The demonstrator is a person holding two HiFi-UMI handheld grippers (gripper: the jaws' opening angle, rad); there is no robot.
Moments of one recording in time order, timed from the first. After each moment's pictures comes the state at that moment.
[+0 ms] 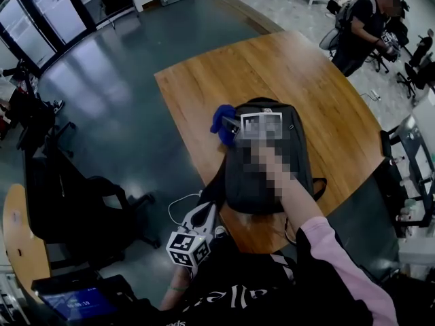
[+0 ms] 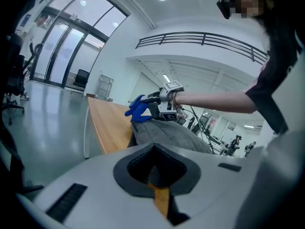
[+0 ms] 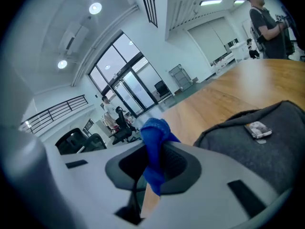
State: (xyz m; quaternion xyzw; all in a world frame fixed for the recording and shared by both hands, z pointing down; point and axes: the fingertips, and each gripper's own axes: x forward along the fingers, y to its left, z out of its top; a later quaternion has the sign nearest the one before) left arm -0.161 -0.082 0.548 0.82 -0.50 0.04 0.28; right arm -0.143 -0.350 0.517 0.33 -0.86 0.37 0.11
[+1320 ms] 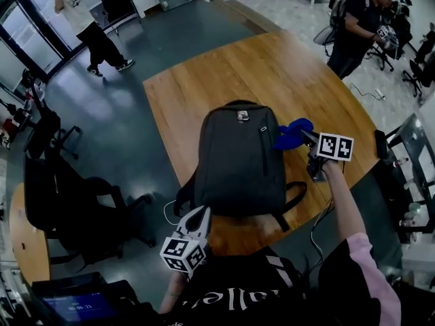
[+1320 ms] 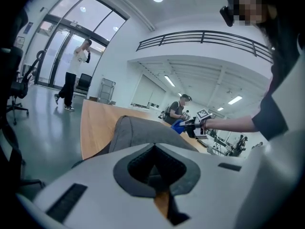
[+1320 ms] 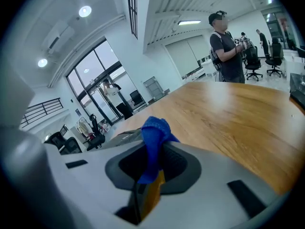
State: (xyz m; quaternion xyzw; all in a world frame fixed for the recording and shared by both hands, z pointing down) left arm -0.056 -0.079 0.527 0.81 -0.53 0.04 0.27; right arm 0.244 -0.343 0.550 0.47 -0.80 0.36 0.11
